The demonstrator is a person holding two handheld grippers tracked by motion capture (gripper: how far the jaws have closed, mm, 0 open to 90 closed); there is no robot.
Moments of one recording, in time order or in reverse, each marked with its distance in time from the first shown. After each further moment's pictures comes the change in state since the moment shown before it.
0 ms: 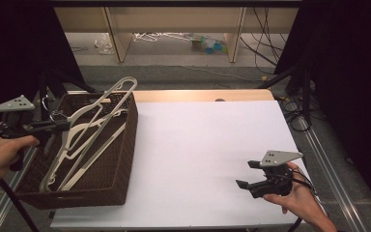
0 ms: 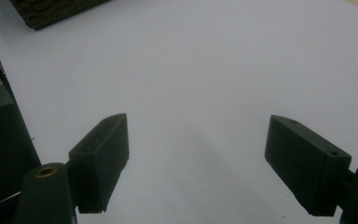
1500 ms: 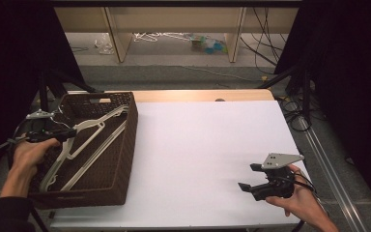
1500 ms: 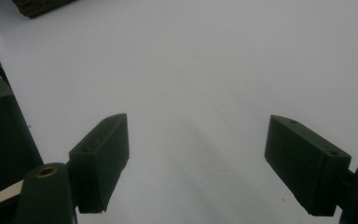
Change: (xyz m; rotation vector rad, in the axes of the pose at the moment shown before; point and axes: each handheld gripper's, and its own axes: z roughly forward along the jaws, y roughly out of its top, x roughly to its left) left arm 0.044 -0.052 0.074 0.092 0.173 -0.166; right arm -0.001 -0.009 -0.001 0.030 -0.001 0.014
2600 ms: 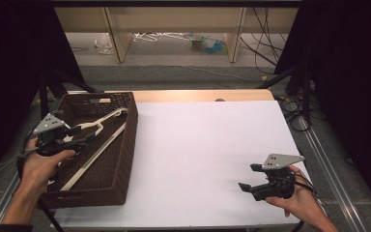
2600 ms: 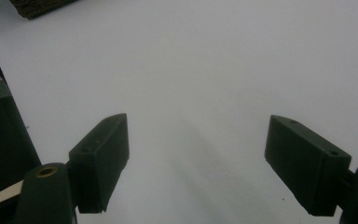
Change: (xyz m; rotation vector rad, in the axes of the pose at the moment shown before) left arm -0.082 -0.001 -0.029 -0.209 -0.058 0.105; right arm 0.000 -0.003 0.001 -0.009 -0.003 0.010
